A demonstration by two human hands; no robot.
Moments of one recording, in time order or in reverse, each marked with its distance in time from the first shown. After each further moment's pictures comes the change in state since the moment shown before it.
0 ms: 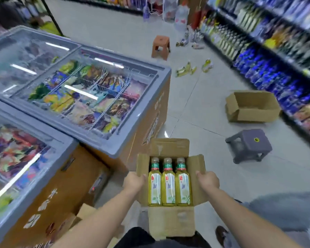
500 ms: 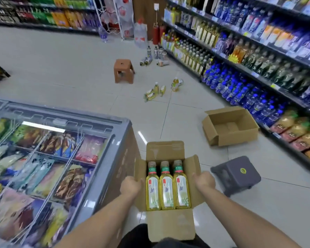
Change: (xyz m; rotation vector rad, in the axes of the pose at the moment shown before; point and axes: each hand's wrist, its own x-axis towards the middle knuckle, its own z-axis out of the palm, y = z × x) left_hand 0.224 0.423 0.048 0.142 -0.087 0.134; right_hand 0.328 -0.242 -0.158 0.031 0.104 0.102
